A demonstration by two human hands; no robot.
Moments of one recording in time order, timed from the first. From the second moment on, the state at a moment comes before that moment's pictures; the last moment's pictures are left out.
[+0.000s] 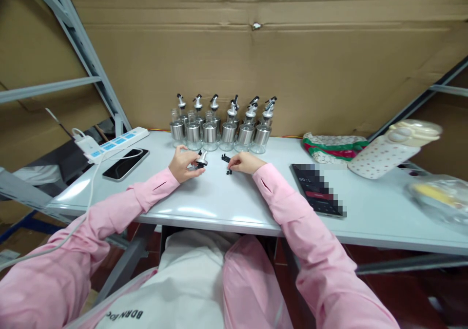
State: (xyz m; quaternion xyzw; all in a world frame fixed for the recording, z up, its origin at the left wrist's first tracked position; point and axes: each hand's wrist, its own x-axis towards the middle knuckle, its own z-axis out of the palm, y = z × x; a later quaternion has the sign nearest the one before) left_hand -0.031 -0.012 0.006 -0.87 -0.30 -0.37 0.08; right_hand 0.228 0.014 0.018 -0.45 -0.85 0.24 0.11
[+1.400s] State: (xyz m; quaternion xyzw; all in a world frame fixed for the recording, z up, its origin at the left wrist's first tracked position) left_hand -0.030 -0.008 0.000 -0.88 -0.31 -0.35 0.08; right_hand 0.191 -0.019 0.030 -0.33 -0.87 -0.03 0.36
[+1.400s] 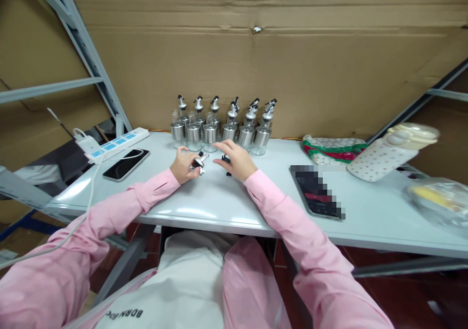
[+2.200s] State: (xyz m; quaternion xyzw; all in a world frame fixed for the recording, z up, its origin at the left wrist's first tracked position) left_hand -0.032 -0.011 0.008 -0.88 -0.28 -0.32 0.20; right_hand 0.156 -0.036 0.024 -0.31 -0.64 0.61 0.36
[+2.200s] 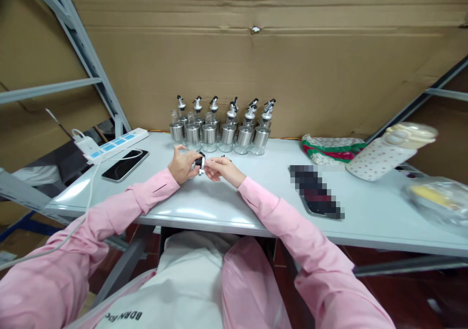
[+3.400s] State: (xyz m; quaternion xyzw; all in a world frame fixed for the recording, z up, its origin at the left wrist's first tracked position) left_hand -0.035 -0.006 0.023 -0.89 -0.25 -0.33 0.19; right_hand 0.148 -0.048 0.029 -0.31 -0.71 0.53 0.35
